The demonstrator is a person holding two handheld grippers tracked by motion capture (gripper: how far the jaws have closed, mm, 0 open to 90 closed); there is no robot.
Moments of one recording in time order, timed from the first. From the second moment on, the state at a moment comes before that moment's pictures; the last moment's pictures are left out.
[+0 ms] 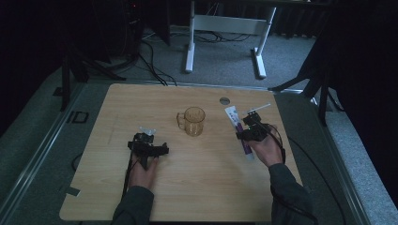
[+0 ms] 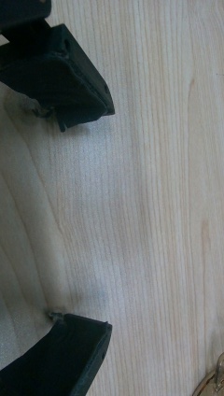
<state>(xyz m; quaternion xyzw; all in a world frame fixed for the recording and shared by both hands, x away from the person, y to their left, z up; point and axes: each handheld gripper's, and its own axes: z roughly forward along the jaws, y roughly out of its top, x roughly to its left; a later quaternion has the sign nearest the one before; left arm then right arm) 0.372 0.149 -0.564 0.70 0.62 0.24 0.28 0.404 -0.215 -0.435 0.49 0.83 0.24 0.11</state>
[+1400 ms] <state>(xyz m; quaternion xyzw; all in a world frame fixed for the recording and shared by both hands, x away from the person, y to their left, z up) 0.372 0.149 -0.564 0.70 0.62 0.24 0.28 0.408 -0.208 -0.416 0.49 0.80 0.32 0.13</state>
